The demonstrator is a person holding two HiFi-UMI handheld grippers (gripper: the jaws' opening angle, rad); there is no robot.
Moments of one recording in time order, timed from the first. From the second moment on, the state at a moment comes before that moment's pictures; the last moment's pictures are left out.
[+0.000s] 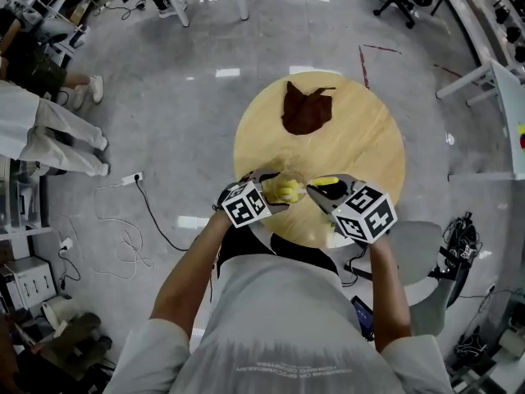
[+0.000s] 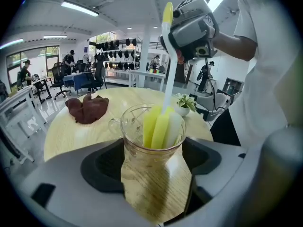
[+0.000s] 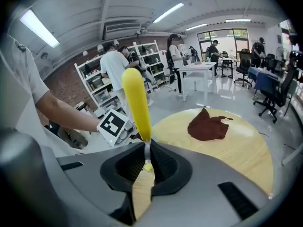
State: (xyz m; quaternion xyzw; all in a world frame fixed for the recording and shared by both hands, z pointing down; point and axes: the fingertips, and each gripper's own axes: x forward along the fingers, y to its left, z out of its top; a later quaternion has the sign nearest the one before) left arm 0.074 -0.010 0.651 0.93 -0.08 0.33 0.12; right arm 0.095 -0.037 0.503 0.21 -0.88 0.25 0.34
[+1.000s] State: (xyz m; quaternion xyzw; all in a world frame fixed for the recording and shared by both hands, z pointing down) left arm 0.055 -0.019 0.654 0.89 0.23 0.39 0.00; right arm 0.063 -0.025 0.504 0.32 -0.80 0.31 0.41
